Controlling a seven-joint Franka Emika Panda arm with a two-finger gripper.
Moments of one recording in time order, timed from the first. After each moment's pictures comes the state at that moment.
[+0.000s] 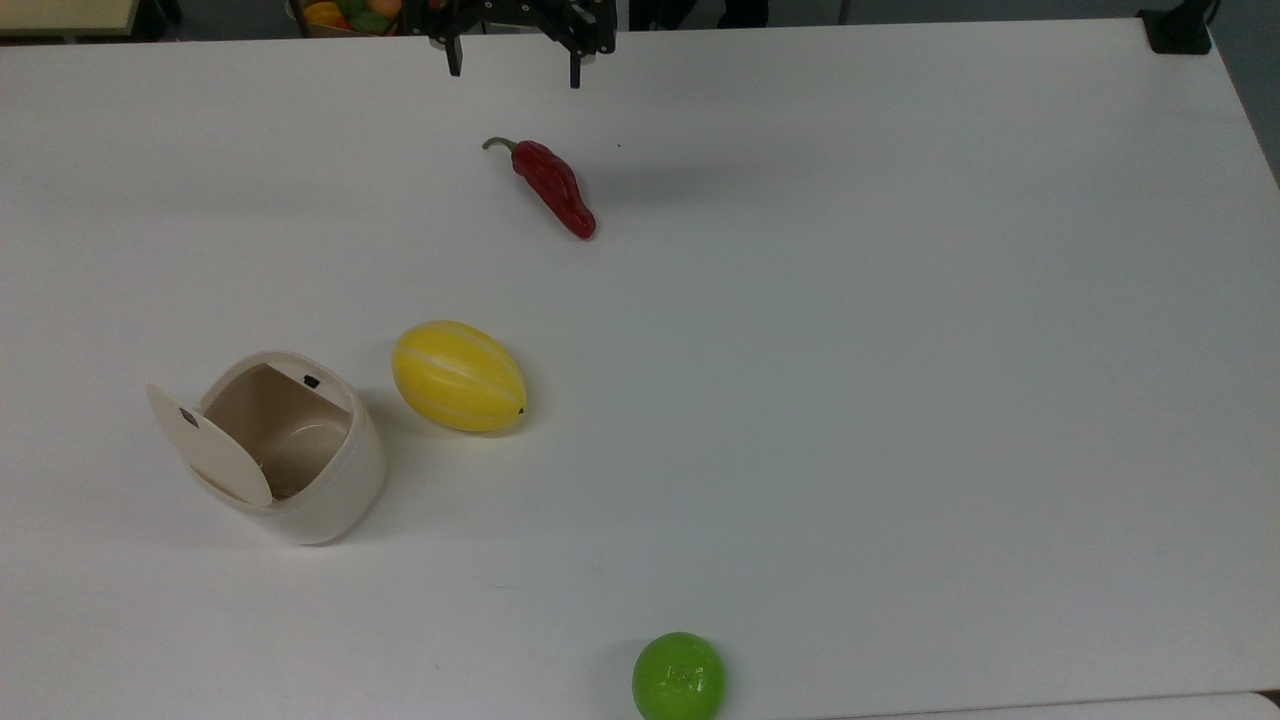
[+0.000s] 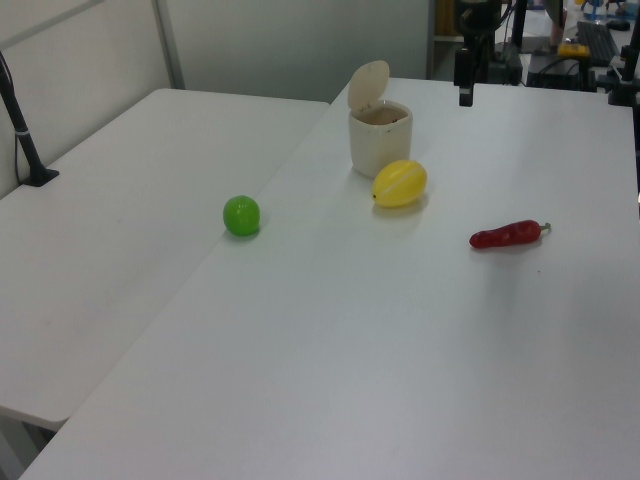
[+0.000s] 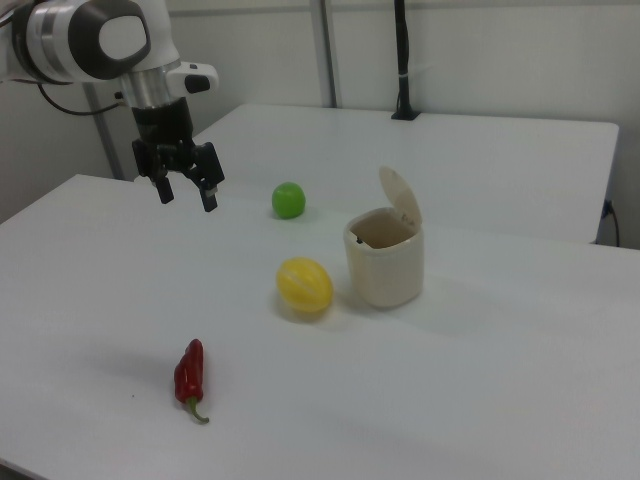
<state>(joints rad) 0.15 0.10 -0.05 -1.55 -0.06 1.63 0.09</state>
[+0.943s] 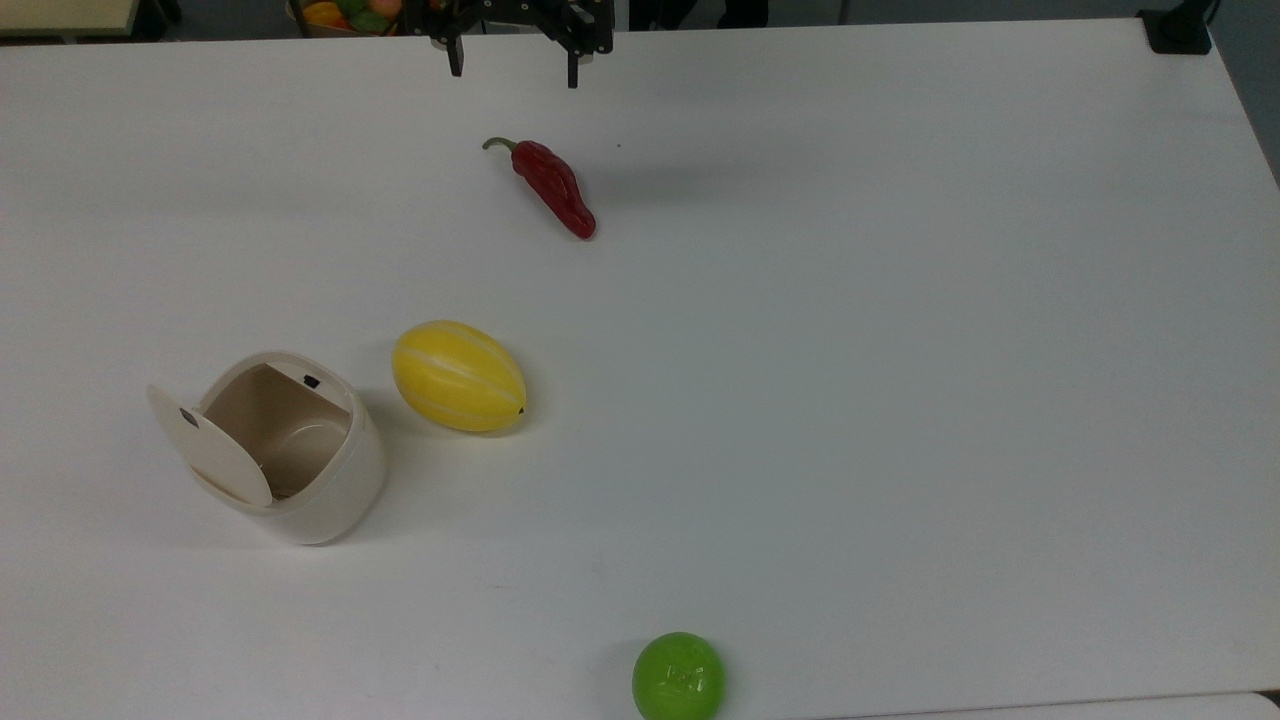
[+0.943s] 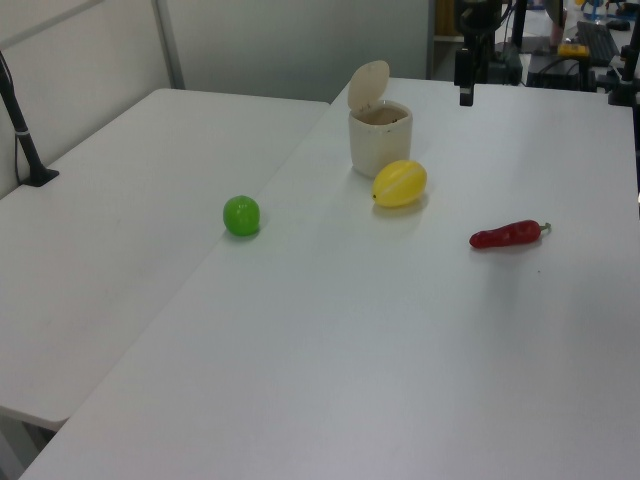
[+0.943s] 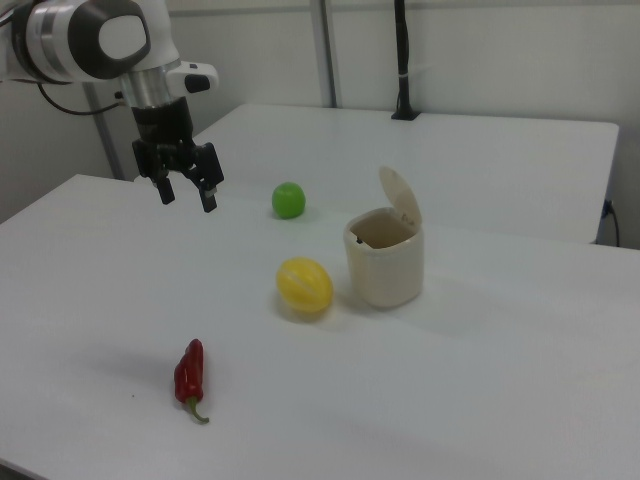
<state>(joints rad) 0.15 0.10 -0.05 -1.55 -0.06 1.63 0.09</state>
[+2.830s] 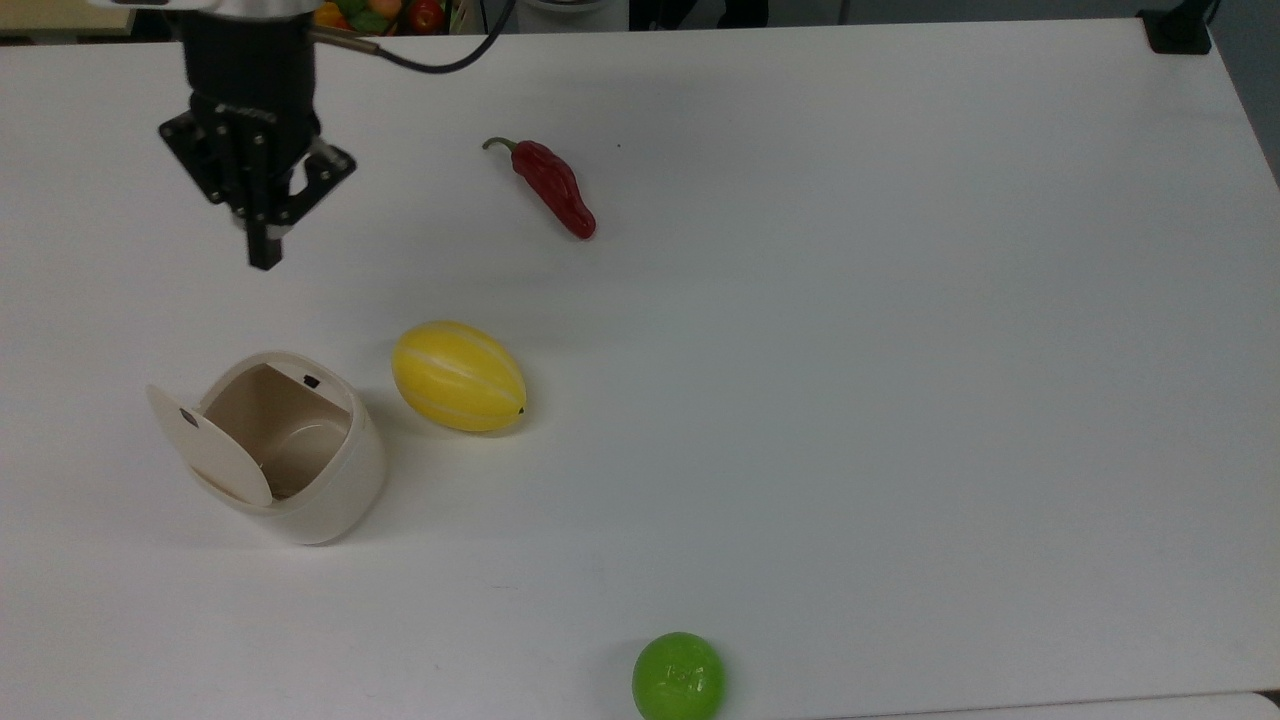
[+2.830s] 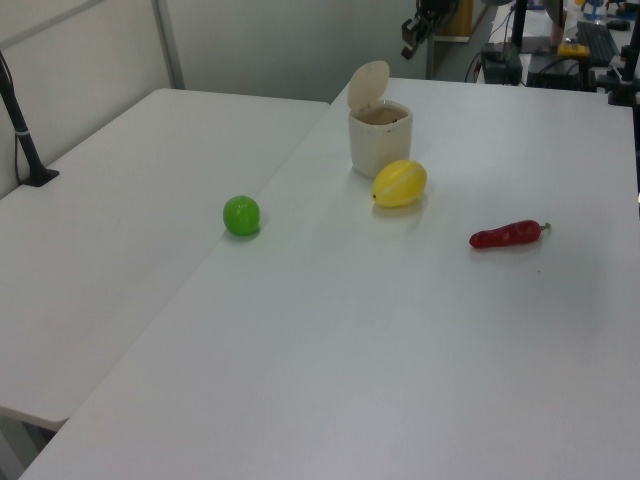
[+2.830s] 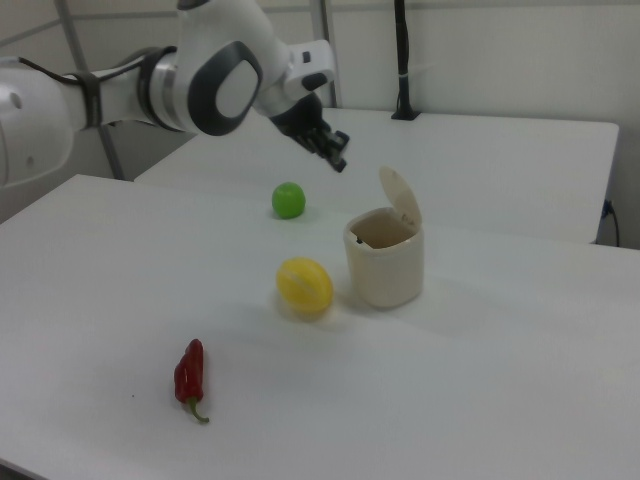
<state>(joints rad) -0.08 0.28 -0.06 -1.50 -0.06 2.32 0.13</state>
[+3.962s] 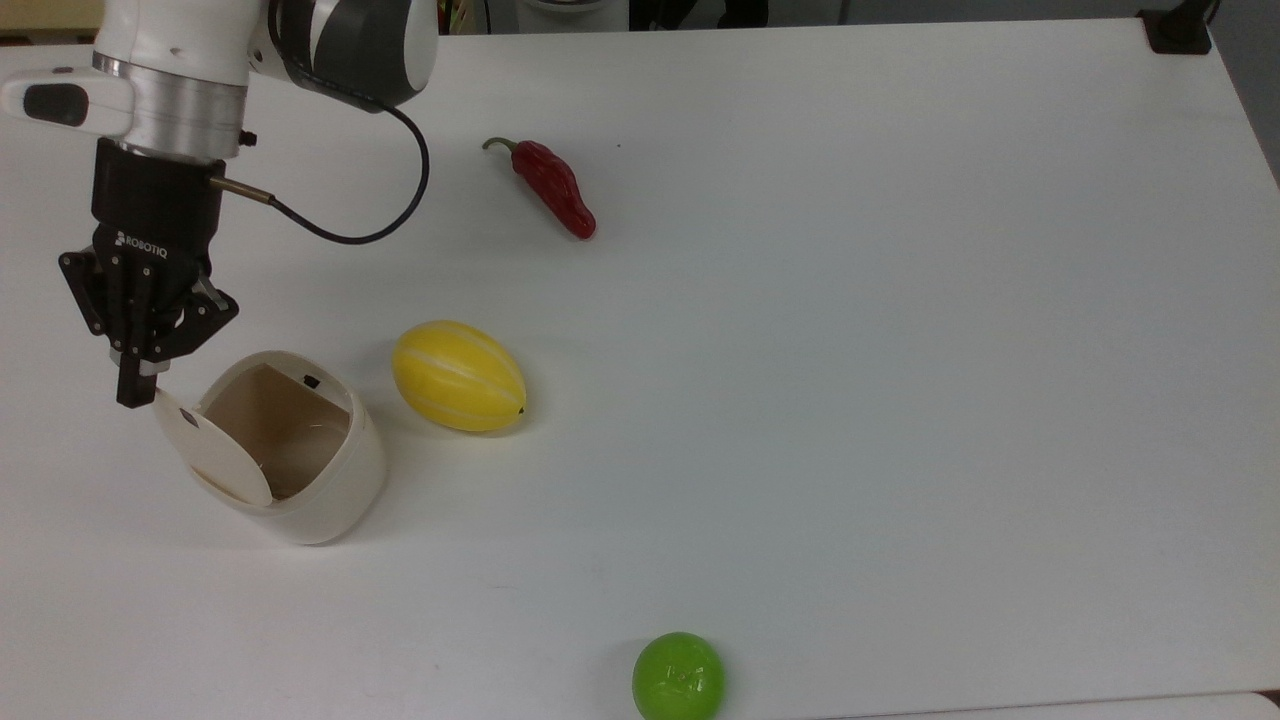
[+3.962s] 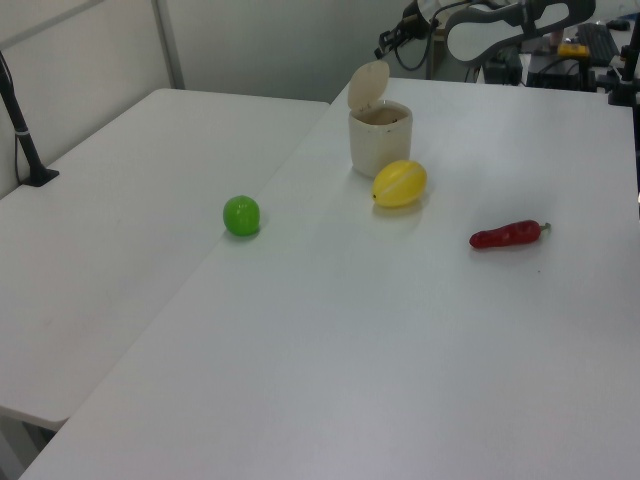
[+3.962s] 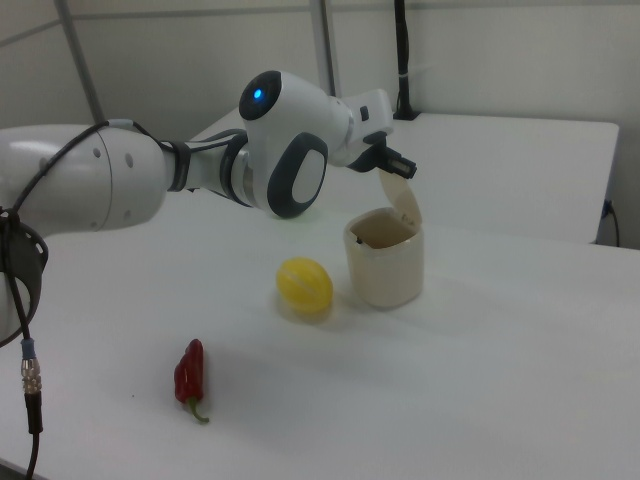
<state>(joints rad) -0.18 0.51 -0.05 -1.47 -0.06 2.87 0.18</state>
